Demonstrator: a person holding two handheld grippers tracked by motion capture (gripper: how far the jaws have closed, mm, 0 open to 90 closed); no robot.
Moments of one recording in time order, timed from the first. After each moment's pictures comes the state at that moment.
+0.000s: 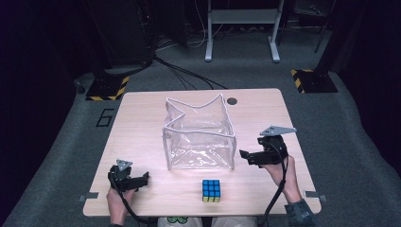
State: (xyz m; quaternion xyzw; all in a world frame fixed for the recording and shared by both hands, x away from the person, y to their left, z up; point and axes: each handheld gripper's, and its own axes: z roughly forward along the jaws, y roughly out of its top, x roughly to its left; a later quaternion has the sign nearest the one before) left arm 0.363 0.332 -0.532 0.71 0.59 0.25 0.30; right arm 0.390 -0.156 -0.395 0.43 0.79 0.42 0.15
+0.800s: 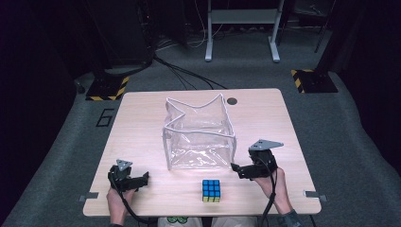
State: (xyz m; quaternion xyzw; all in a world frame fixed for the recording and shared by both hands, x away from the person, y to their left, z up) left arm 0.363 0.332 -0.532 0.71 0.59 0.25 0.30; right arm 0.369 -0.130 -0.428 0.41 0.80 0.41 0.14
